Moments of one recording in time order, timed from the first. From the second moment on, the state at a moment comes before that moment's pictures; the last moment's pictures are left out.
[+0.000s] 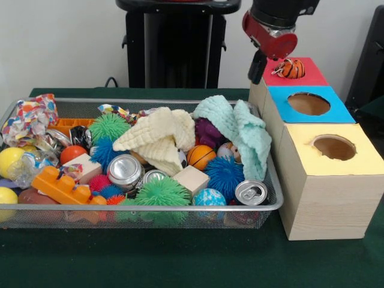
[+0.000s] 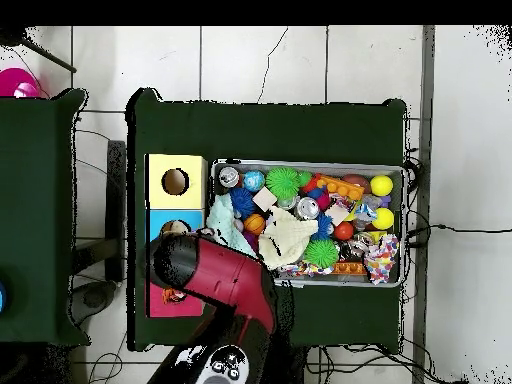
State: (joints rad) arm 0.28 -0.59 -0.48 1.73 0.41 0.65 2.58
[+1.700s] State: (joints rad) arm 0.37 -0.58 -0.47 1.55 0.38 0.80 2.58
